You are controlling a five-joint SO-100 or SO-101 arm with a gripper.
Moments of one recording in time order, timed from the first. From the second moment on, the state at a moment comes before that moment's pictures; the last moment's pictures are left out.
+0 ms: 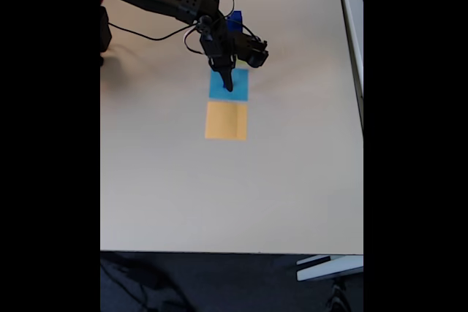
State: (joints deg) arm 14.1 66.4 81.7 54.8 75.2
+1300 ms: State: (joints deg) arm 15.6 66.4 86.2 50.0 75.7
